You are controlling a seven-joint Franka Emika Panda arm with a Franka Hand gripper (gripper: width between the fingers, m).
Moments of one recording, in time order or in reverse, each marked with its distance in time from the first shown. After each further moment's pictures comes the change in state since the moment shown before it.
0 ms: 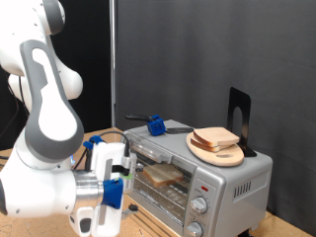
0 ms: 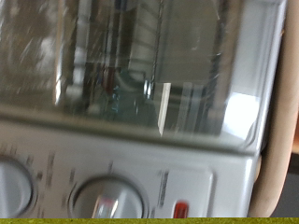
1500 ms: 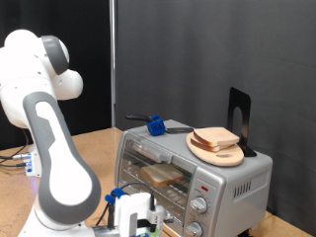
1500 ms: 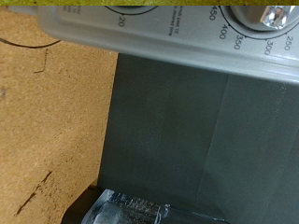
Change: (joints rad) arm 0.074 0.359 0.040 0.382 0.072 0.102 0.034
